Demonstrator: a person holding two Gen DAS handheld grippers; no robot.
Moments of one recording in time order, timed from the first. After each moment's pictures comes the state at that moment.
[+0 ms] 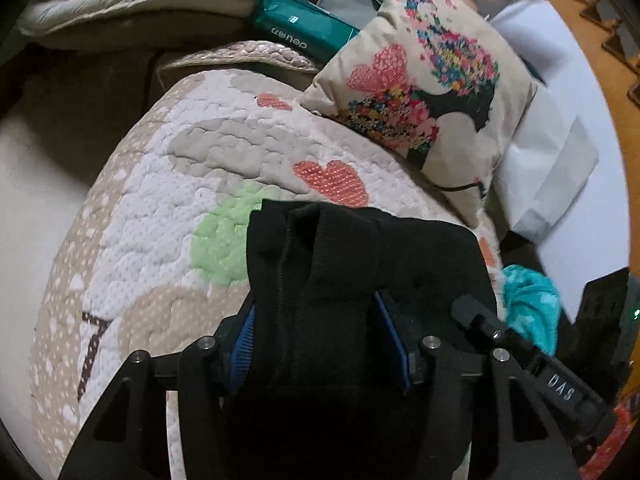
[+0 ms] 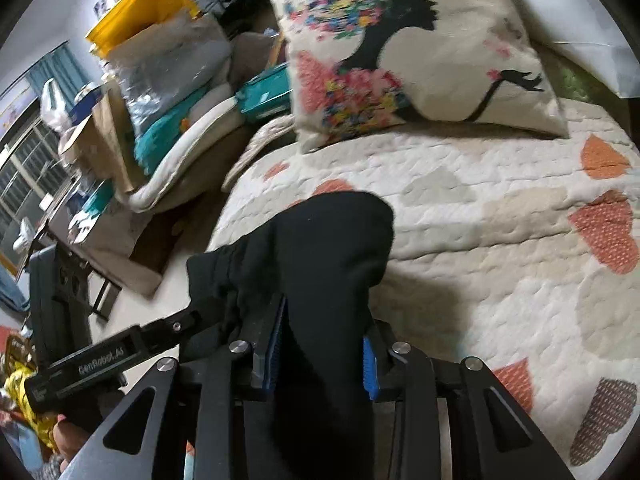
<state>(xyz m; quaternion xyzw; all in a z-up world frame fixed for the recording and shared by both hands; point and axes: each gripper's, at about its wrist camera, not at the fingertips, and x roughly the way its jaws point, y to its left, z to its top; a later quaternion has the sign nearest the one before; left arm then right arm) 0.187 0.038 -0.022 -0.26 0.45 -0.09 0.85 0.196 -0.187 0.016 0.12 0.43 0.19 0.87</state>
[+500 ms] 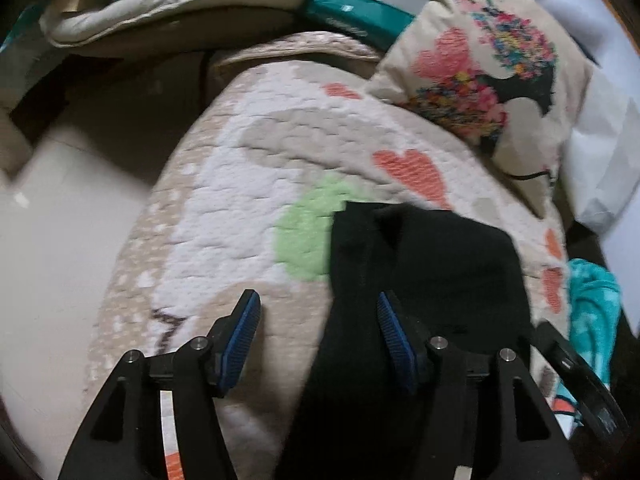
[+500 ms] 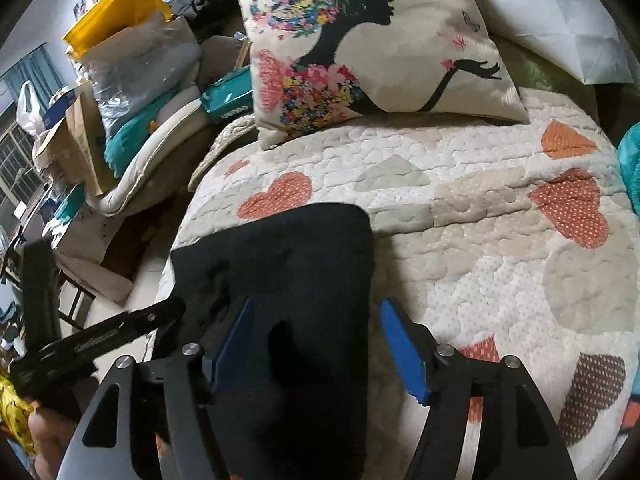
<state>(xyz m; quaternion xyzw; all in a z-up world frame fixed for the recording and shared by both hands) 0.186 0.055 -0.034 -0.20 0.49 0.01 0.85 0.176 -0.197 0.008 0.11 0.43 0.15 0.88</state>
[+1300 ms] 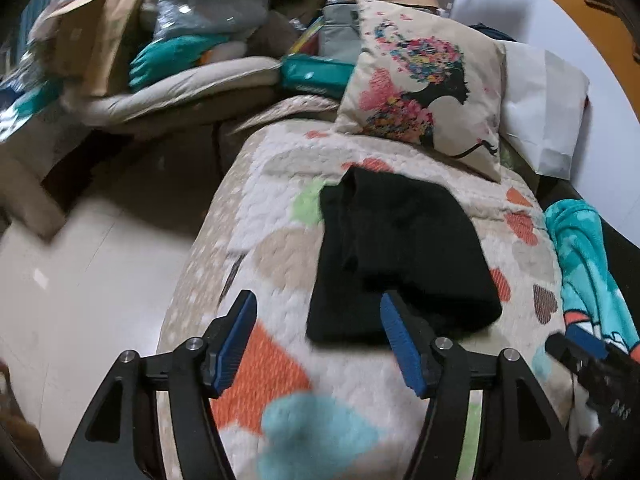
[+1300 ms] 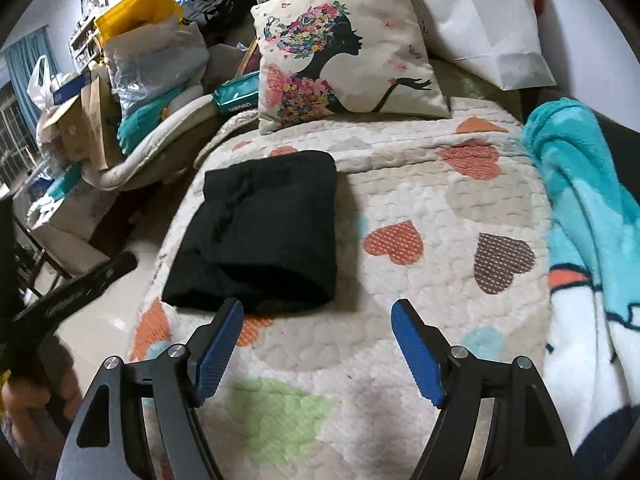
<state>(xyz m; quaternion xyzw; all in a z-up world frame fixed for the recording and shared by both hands) 0.033 0.037 0.022 -0.11 0.40 0.00 0.91 0.019 -0.213 0.040 0.07 0.41 0.09 0.90</state>
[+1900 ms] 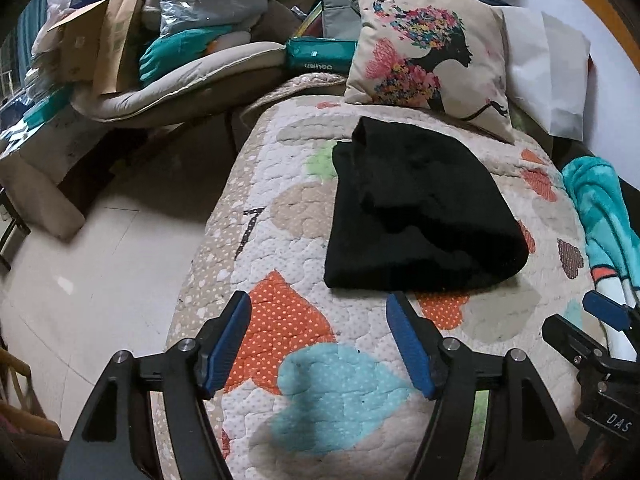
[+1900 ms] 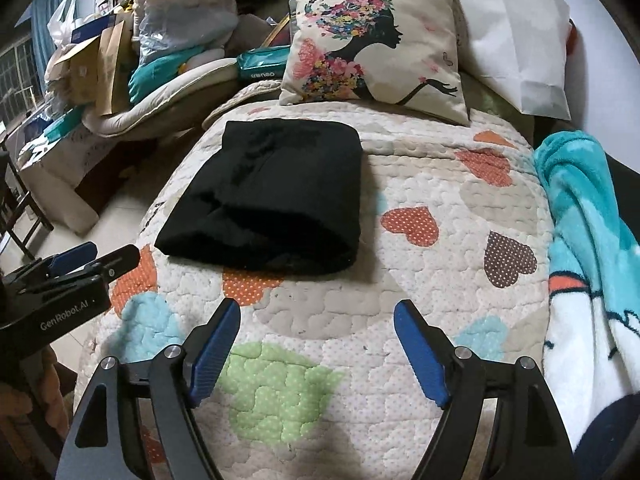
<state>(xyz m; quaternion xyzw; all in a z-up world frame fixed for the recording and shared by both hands) 0.014 0.022 -0.003 -0.05 0.42 0.02 0.91 0.000 -0.173 0.020 -0.03 0.42 0.09 0.90</state>
